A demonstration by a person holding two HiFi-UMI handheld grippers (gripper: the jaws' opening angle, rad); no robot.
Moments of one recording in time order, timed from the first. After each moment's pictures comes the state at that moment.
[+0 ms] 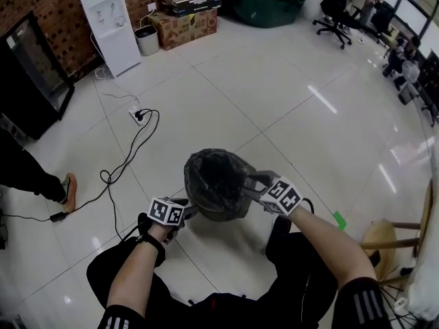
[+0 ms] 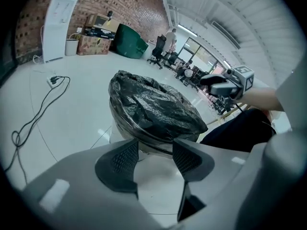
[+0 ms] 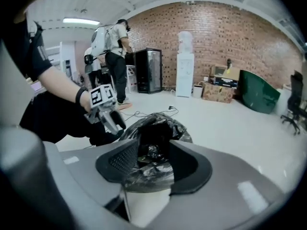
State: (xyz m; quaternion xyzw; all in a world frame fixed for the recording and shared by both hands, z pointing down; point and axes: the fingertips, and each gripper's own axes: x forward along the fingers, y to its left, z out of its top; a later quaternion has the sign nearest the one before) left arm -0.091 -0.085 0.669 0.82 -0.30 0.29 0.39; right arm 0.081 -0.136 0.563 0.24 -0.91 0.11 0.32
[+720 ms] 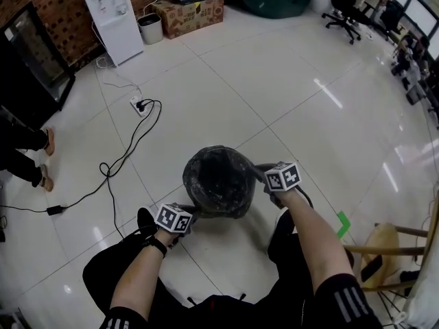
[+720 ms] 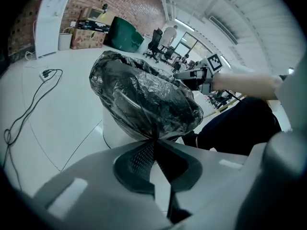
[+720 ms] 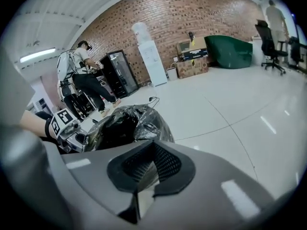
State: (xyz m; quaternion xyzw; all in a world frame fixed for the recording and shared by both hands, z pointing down) left arm -0.072 -0.061 0.709 0.83 -0.27 0.31 0.39; right arm 0.114 -0.214 0.659 0.32 -0.85 0.30 0.29
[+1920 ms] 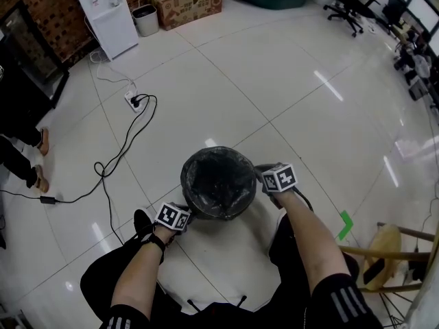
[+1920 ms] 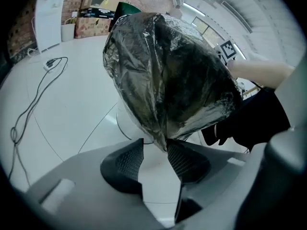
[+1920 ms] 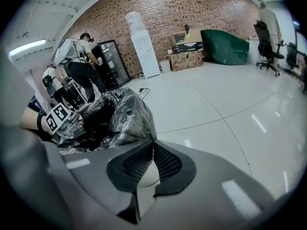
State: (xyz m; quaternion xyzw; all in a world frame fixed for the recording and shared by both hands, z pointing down) left arm -0.103 -0.079 0.790 0.78 -0.28 0.39 0.40; right arm 0.127 -0.239 0.723 0.35 -0.82 0.31 0.33
